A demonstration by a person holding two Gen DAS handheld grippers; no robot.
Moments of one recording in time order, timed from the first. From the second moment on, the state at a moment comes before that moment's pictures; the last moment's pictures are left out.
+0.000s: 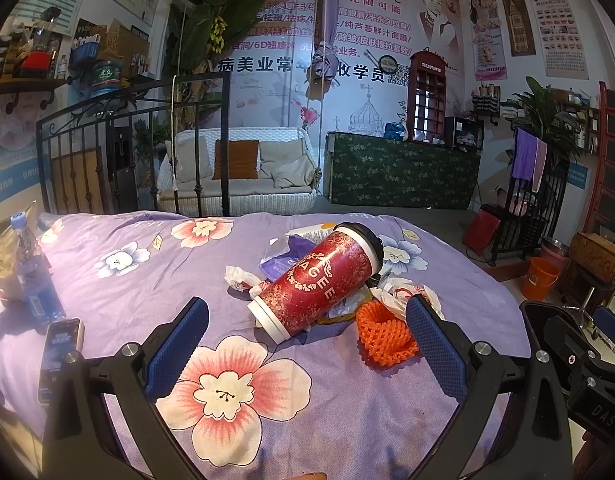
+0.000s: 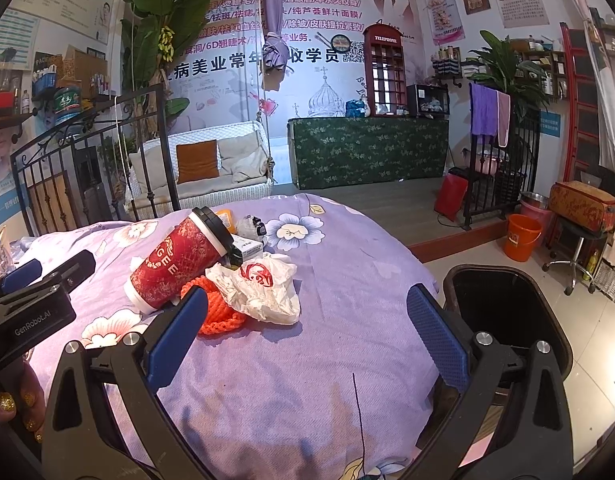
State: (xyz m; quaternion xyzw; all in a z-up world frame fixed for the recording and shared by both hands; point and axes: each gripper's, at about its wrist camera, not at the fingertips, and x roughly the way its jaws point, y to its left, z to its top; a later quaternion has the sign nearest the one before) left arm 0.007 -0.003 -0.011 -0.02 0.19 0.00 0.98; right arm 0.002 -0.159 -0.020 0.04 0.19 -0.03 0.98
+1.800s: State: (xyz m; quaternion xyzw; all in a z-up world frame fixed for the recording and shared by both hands) left arm 0.093 0.033 -0.061 0.03 0.36 -0.10 0.93; right arm 0.140 -0.142 -0.083 -0.04 0.39 0.14 0.91
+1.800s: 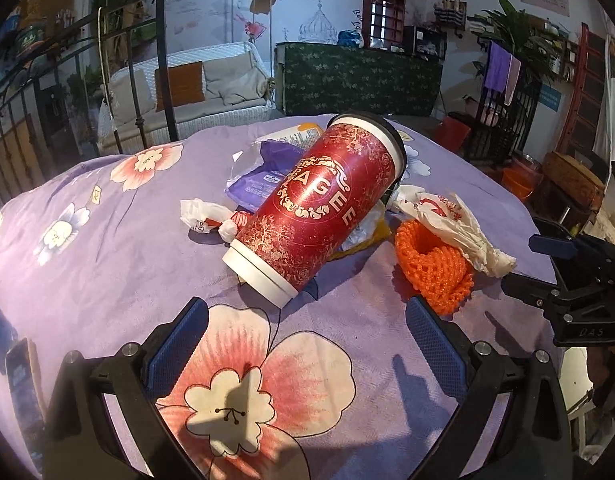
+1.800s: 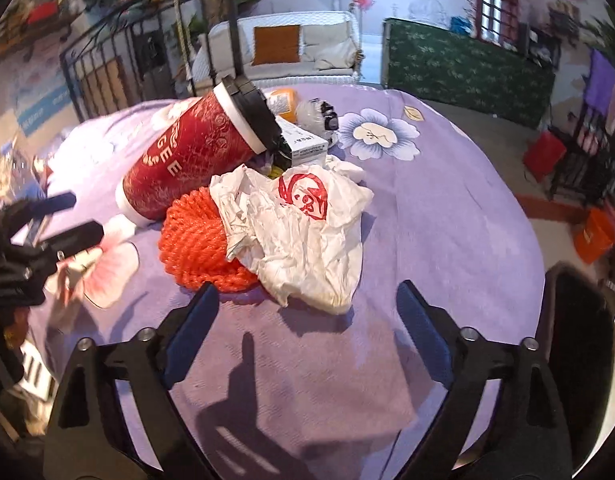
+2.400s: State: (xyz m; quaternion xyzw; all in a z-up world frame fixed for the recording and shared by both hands) left arm 0.121 0.027 -0.062 0.08 0.37 -0.12 0.92; right arm 0.158 -0.138 -0.086 -0.11 0.40 0.17 0.89
